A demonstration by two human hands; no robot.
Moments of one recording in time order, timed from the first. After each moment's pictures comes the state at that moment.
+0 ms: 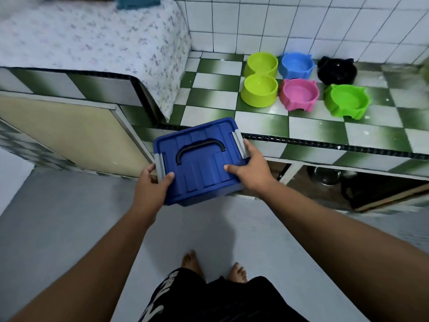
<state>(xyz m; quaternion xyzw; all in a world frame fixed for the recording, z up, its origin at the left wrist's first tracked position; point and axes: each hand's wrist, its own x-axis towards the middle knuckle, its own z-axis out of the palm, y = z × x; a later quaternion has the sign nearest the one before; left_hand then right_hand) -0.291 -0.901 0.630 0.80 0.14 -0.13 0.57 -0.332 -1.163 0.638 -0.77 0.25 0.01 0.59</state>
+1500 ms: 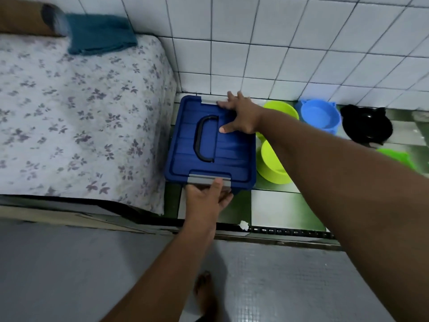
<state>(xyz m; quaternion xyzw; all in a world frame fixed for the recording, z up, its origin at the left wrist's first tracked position) -0.034 -1.088 0.648 0.54 0.22 -0.27 0.77 0.101 -1.294 0.696 -0.97 0.05 0.16 0.19</state>
